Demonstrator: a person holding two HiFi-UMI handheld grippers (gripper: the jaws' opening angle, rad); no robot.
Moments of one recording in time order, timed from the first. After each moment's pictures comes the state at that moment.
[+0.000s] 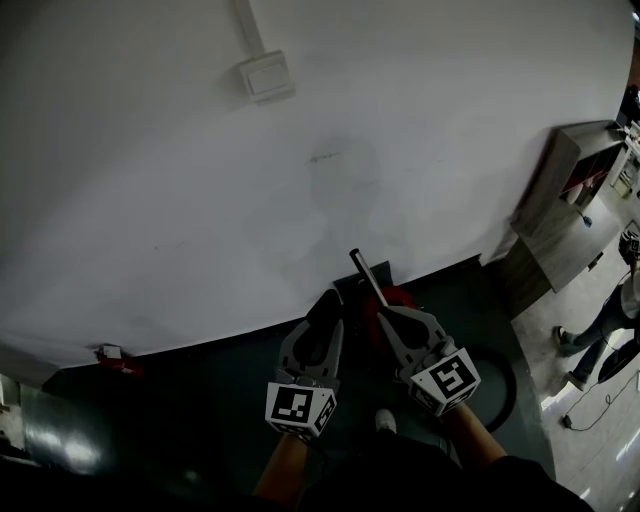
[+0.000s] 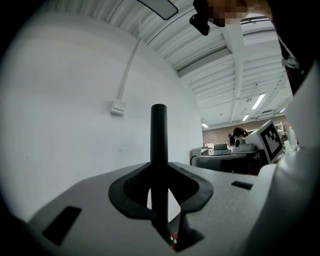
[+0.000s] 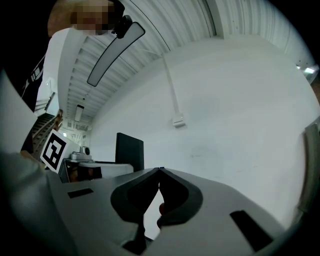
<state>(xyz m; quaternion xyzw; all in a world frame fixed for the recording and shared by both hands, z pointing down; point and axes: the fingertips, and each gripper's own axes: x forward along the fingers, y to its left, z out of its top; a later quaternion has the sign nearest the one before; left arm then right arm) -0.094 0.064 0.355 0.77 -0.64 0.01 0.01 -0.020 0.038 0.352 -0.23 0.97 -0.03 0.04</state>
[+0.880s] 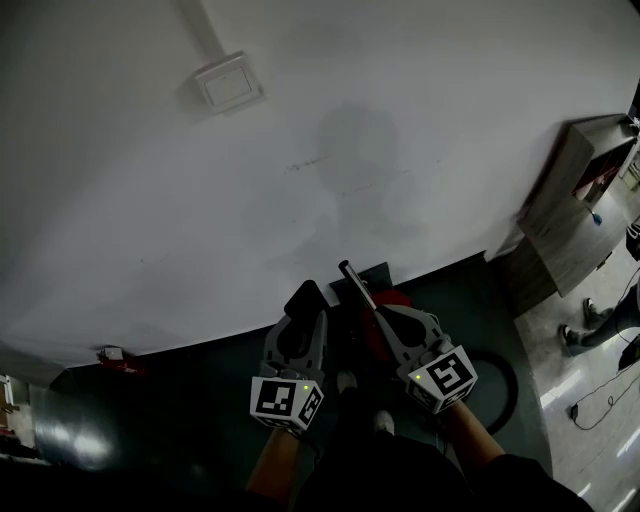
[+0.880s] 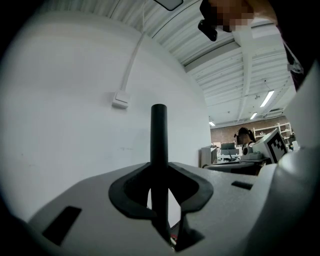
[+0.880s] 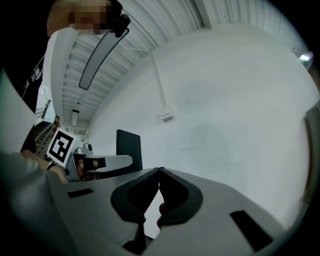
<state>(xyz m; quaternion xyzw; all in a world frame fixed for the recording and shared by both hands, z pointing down) -0.110 -0.021 0.363 0.75 -0.66 0.02 0.03 -0.012 -0.047 0.380 -0.23 0.97 -0.07 0.03</state>
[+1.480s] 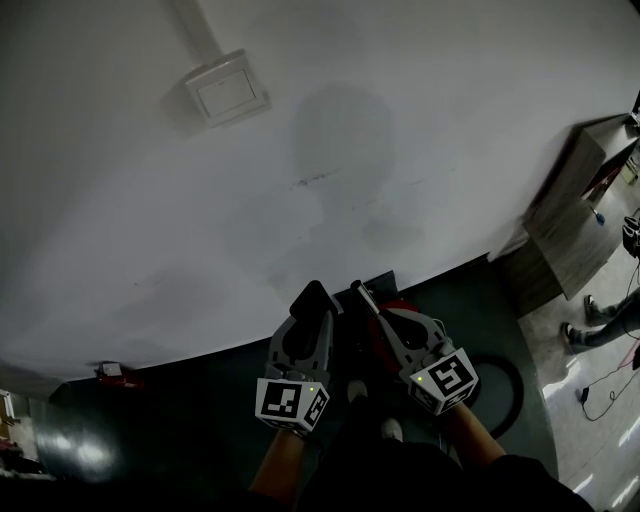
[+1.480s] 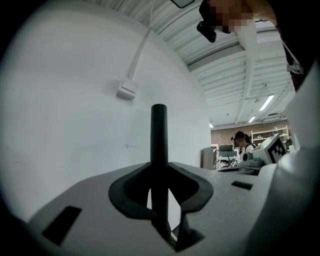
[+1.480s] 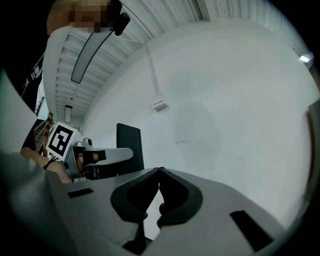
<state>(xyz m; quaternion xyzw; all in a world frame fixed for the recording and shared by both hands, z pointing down) -0.159 -0.082 0.377 0.76 -0.64 0.01 0.04 -0.064 -0.101 0.406 -0.25 0.97 -0.08 0.01</state>
